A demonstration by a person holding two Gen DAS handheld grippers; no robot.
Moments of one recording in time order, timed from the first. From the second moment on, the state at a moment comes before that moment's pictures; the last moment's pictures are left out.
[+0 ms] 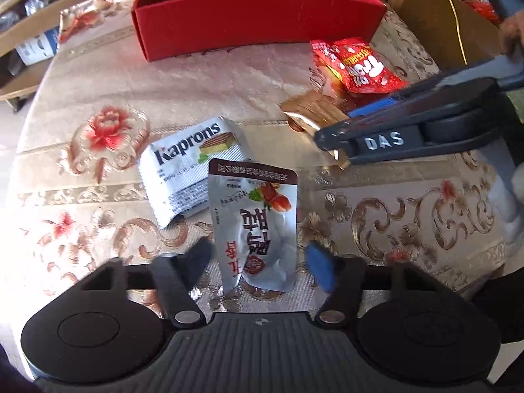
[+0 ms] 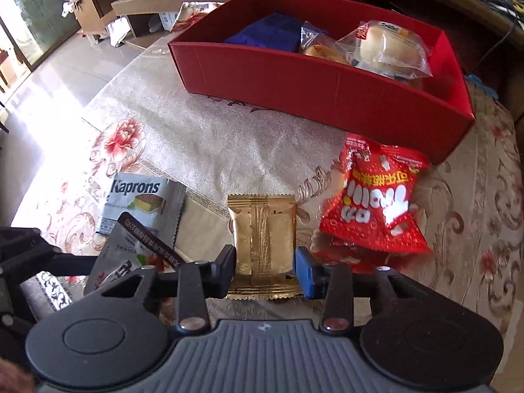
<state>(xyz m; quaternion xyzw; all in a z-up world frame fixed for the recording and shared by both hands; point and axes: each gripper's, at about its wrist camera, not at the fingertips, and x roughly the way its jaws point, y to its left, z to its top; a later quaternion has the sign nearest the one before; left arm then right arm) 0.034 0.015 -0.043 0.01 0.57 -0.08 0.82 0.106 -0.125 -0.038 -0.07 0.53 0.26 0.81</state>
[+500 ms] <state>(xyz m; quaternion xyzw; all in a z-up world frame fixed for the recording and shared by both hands) 0.031 0.019 -0.036 -0.02 0.57 -0.09 0.82 0.086 -0.141 -0.027 -0.06 0.53 0.25 0.81</state>
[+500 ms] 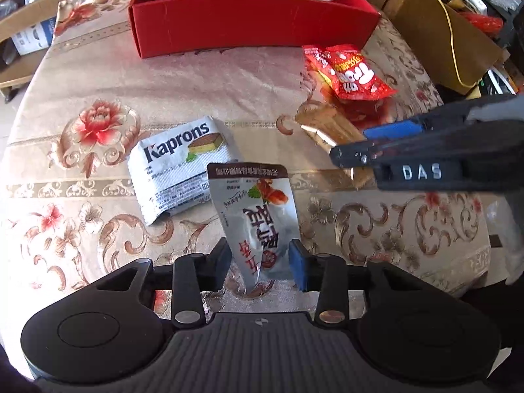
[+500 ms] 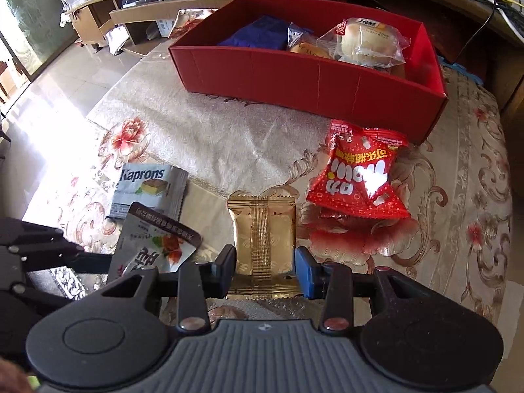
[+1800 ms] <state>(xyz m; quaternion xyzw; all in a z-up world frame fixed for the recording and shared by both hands) 0.030 -0.024 -0.043 0.06 0.55 -0.11 0.83 0.096 -0.133 -0.045 -0.07 0.55 0.28 0.78</state>
